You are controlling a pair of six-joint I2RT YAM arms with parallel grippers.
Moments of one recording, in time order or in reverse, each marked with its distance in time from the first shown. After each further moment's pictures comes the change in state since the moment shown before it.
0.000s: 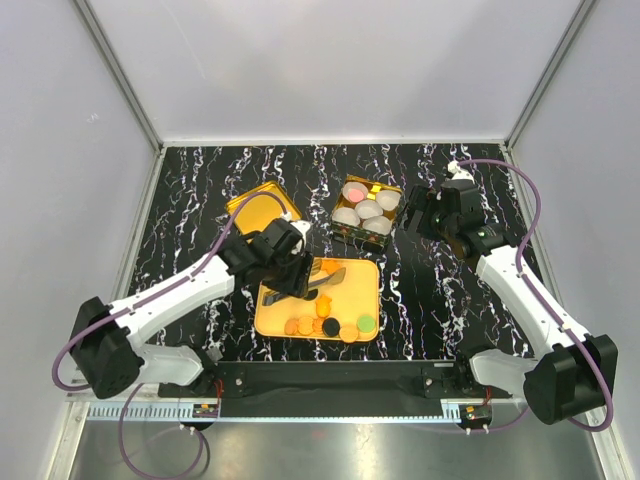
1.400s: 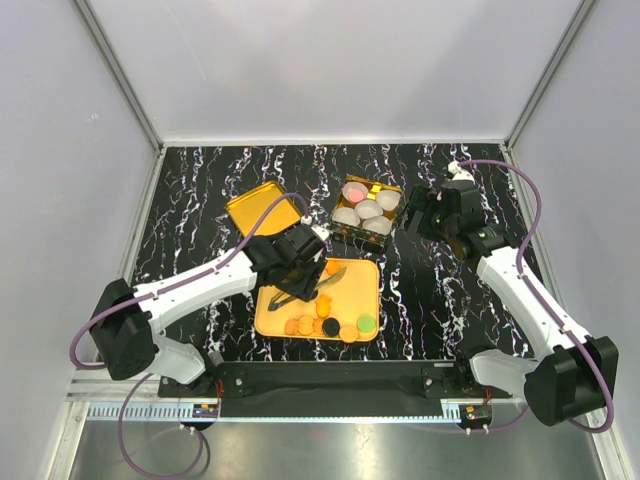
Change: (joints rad) left arm -0.104 0.143 0.093 -0.064 -0.153 0.048; right arm 0.000 -0.006 -0.004 0.000 -0.001 0.000
